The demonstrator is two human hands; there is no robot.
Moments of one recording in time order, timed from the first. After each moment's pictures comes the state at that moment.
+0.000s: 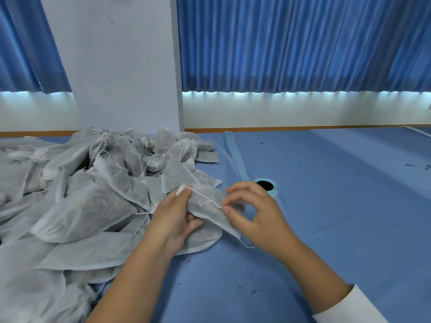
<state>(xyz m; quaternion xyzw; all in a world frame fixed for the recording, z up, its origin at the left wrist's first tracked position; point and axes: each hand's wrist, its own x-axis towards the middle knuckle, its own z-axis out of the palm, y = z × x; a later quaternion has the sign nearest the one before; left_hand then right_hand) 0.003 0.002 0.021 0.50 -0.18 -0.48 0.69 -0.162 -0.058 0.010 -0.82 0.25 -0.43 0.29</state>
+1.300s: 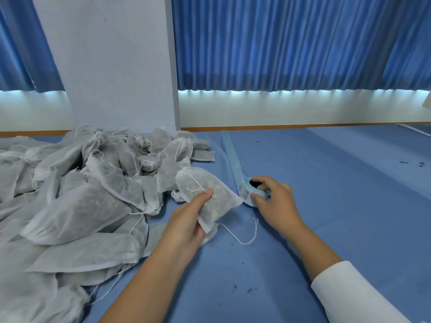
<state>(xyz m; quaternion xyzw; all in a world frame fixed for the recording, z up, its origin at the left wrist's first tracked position) -0.021 -0.004 0.004 0.49 -0.21 -0.54 0.66 -0.184 -0.127 -0.016 -0.76 0.46 -0.38 0.27</state>
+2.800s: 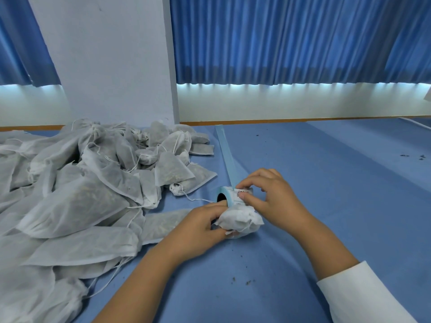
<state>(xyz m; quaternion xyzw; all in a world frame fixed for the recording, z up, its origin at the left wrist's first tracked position) -0.017 0.003 -0.012 0.54 -0.71 -0.26 0.37 -0.191 -0.105 0.009 -0.87 0.32 -0.33 0.17</state>
